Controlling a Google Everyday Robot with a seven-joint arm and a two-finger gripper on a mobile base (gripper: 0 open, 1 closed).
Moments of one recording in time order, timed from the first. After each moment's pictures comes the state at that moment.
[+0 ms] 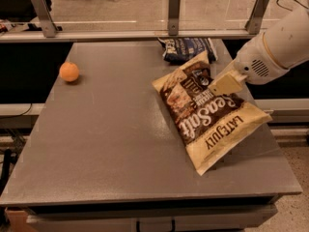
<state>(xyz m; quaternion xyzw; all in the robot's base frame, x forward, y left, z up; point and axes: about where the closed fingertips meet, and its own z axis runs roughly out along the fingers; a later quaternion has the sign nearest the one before) 0.514 -0.152 0.912 -0.46 0.83 0.12 0.27</state>
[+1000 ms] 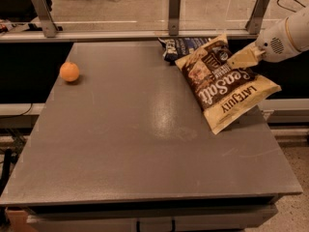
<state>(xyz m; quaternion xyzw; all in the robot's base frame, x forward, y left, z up) 0.617 -0.224 0.917 -0.37 0.85 0.15 0.34</state>
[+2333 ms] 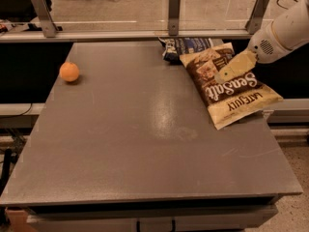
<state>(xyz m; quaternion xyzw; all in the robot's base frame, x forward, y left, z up) 0.625 -0.234 0.895 -0.37 0.88 0.11 0.29</state>
